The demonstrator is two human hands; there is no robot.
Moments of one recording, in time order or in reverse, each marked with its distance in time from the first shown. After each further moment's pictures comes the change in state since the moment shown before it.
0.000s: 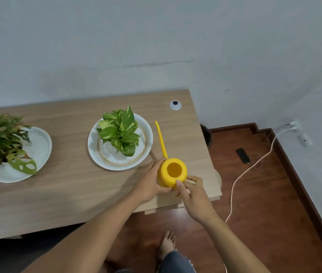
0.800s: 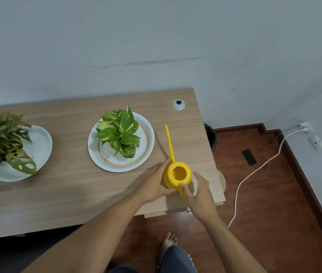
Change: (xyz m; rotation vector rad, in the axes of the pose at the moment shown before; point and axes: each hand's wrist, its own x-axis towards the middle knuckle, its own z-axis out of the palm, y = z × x) left_hand 0.022 0.001 0.010 0.107 -0.097 -0.059; right_hand 0.025 0.010 -0.009 0.001 0.083 0.081
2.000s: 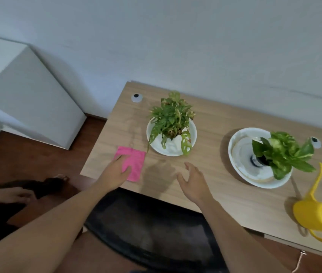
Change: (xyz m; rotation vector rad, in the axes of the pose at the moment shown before) left_hand -0.399 -0.411 -0.361 0.073 0.489 -0.413; right_hand -0.106 -0.317 0.428 -0.382 -0.370 -0.263
